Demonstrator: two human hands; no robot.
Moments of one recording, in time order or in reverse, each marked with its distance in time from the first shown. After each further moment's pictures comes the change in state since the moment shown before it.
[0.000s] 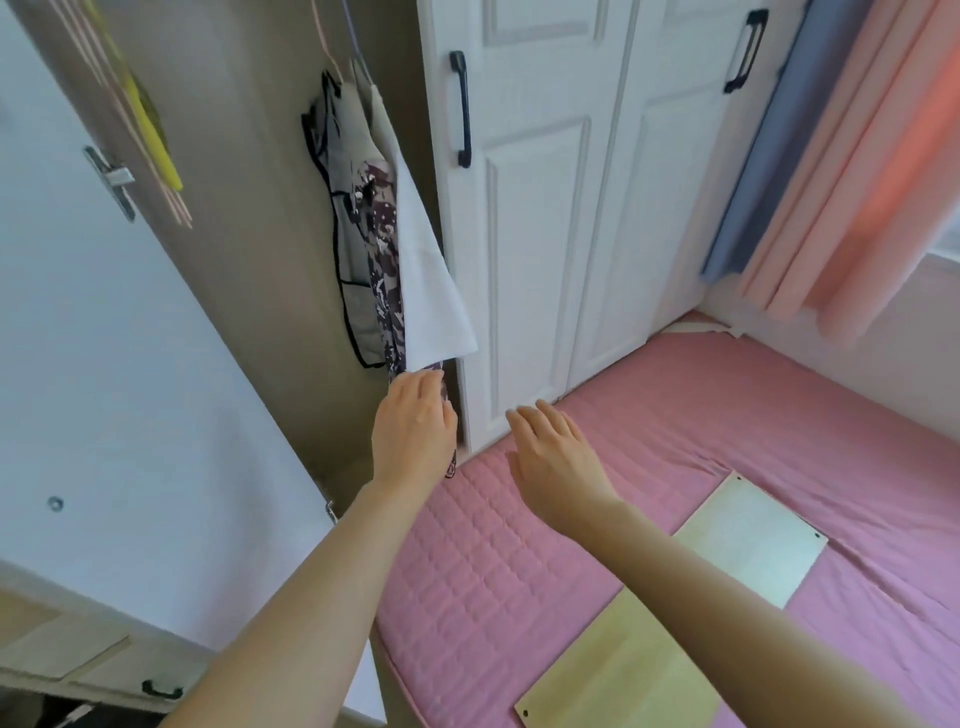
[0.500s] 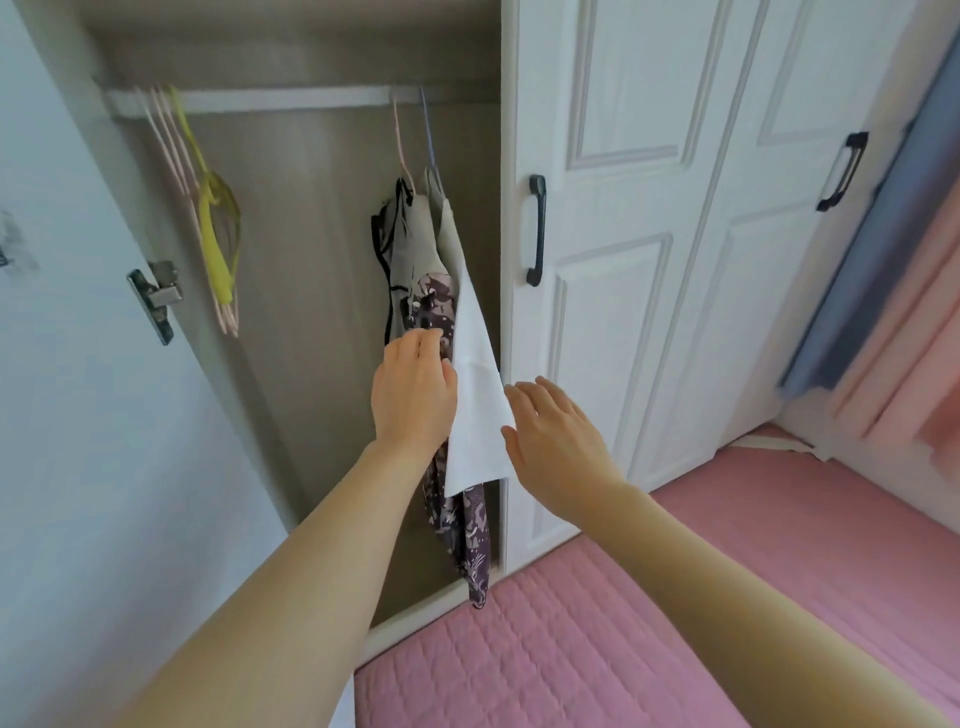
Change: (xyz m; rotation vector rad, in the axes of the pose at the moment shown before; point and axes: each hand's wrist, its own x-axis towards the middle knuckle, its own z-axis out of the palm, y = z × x) left_hand 0.191 -0.047 -0.029 0.040 0.230 -0.126; right_hand 0.194 0.007 -0.039 0.021 0.221 -0.155
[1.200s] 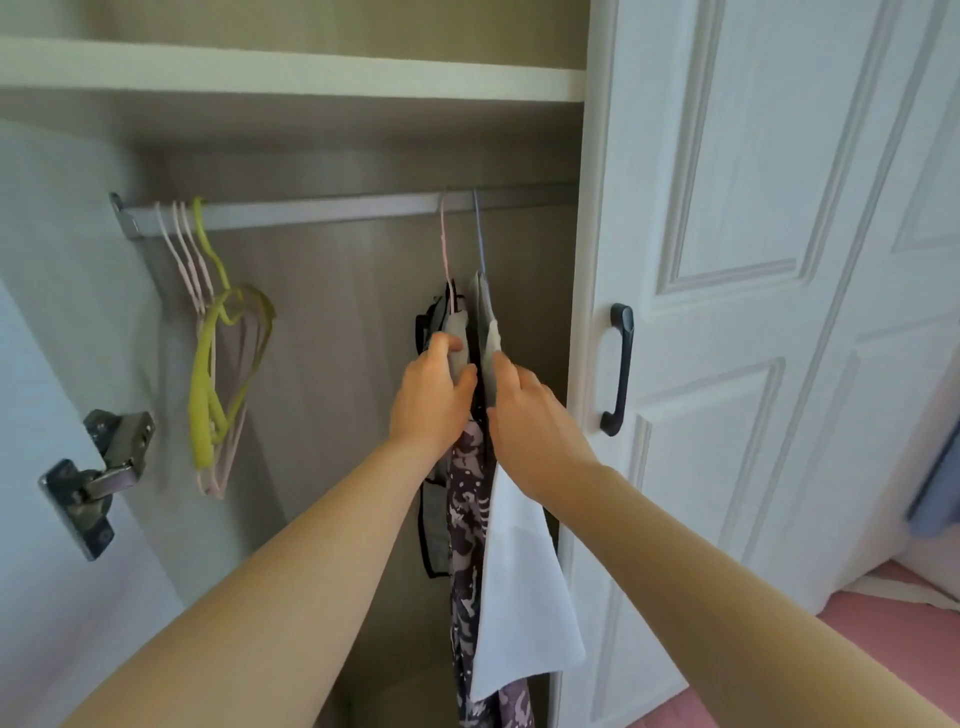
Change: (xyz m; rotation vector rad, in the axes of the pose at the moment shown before) left_hand 0.185 -0.037 0.020 -0.356 0.010 -0.110; right_hand 0.219 0.007 0.019 0.278 -0.029 0.007
